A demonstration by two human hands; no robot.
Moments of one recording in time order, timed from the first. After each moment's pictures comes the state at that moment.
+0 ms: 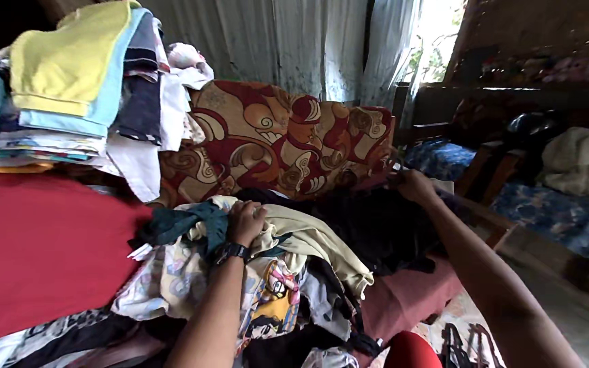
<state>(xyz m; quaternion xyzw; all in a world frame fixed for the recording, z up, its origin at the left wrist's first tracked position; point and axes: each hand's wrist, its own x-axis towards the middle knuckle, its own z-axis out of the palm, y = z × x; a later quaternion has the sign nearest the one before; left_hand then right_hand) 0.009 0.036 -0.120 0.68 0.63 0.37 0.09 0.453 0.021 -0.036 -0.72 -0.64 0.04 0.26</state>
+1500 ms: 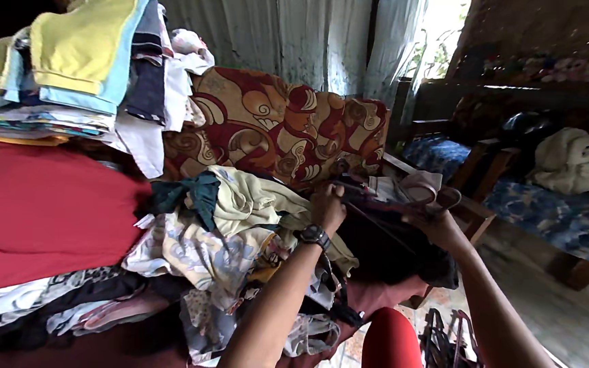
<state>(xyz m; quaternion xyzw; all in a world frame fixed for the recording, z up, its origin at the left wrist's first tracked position) 0.211 -0.048 -0.090 0.78 0.54 0.31 0.07 0.475 -0.132 -0.094 -0.58 -0.67 0.13 0.44</state>
